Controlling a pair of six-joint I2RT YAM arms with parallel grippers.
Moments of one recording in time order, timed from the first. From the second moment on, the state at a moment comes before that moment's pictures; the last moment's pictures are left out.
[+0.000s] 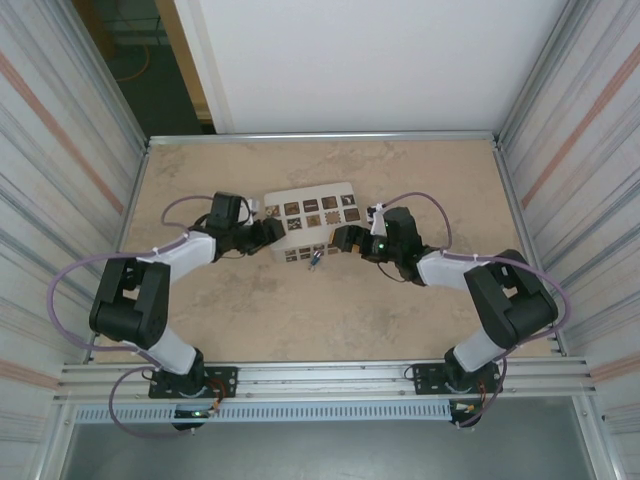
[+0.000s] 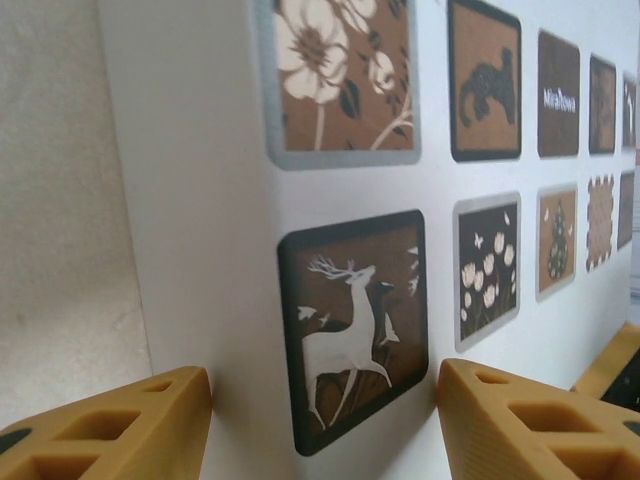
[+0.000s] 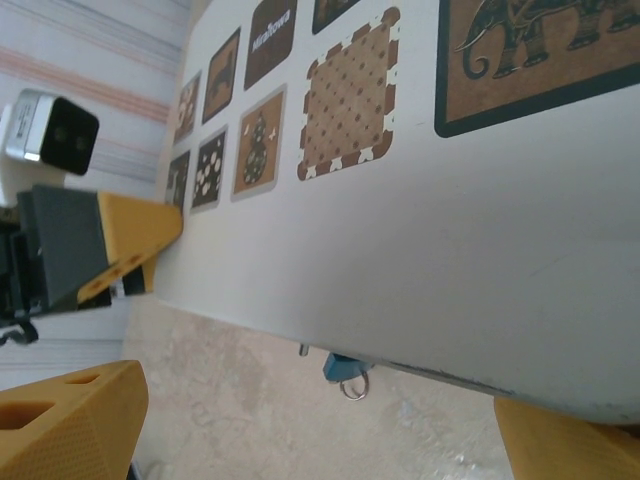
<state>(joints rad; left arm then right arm) -0.29 1.57 0.82 -0.12 0.47 -0.64 0.48 1.58 0.65 0.41 -0.48 0.80</state>
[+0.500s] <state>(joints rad) -0.40 1.43 0.70 -0.12 0.41 -0.74 0.39 1.75 0.76 0.46 -0.53 0.75</state>
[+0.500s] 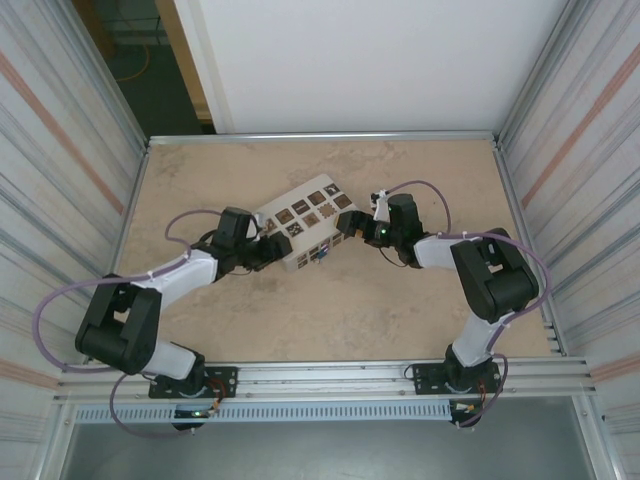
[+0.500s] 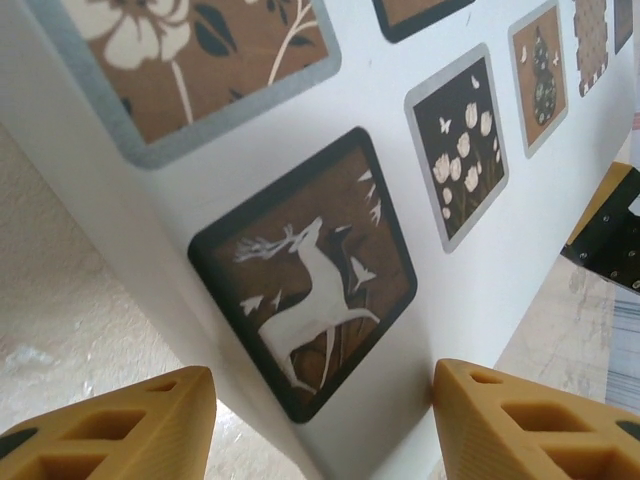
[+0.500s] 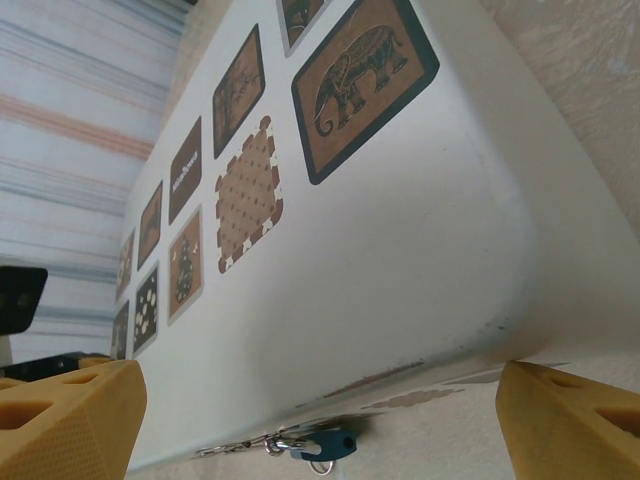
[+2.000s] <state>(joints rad) -0.37 1.23 0.92 -0.34 0.36 -0.75 0.18 1.31 0.52 0.22 -0.63 0.56</state>
